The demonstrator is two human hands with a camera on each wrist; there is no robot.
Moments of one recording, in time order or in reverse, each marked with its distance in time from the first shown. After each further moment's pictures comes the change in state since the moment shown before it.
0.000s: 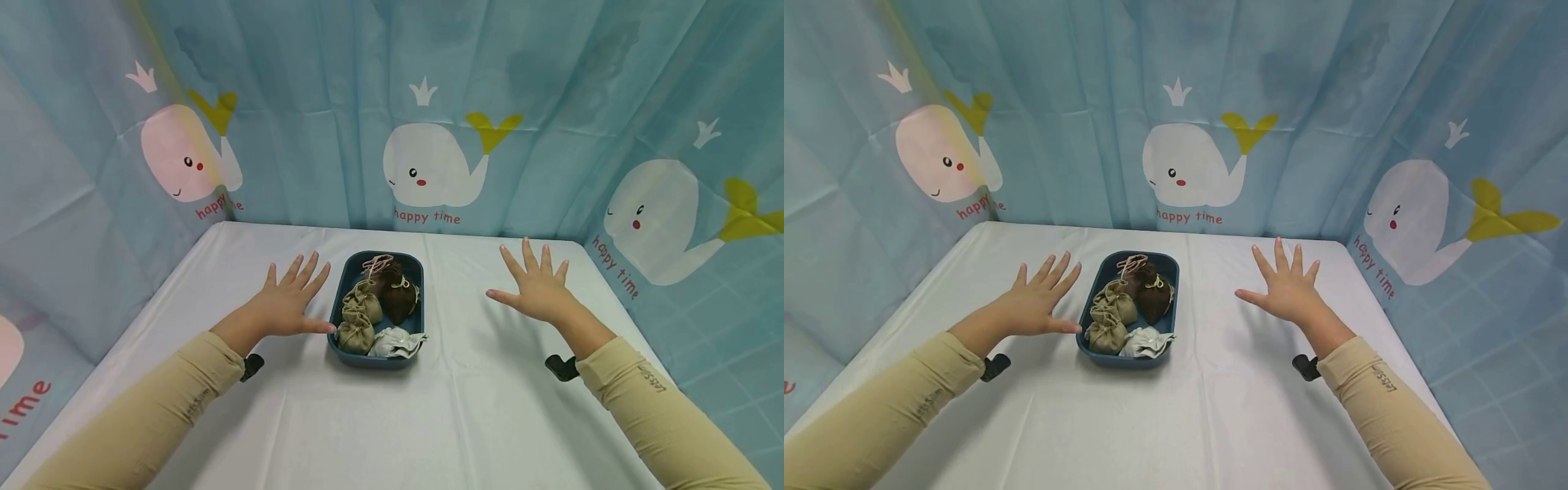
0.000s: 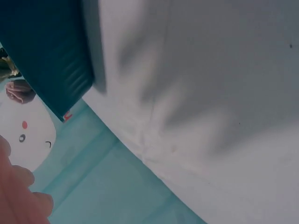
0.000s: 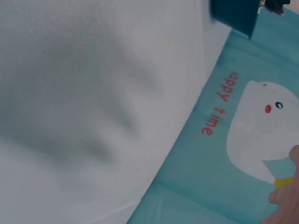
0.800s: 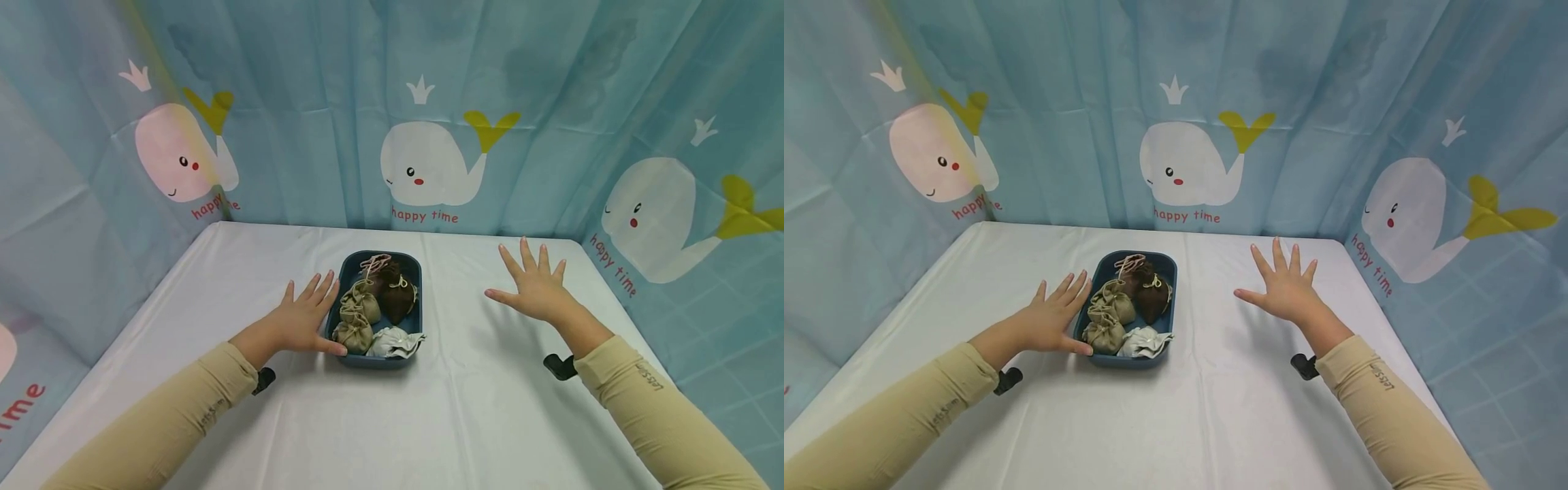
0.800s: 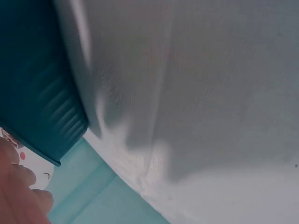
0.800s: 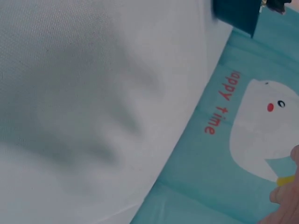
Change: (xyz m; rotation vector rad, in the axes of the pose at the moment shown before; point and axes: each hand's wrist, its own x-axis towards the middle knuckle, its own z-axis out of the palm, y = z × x) left_hand 0.007 0.021 0.027 -0.032 -0.037 0.061; right_hand 0.001 0.000 0.001 0.013 0.001 0.001
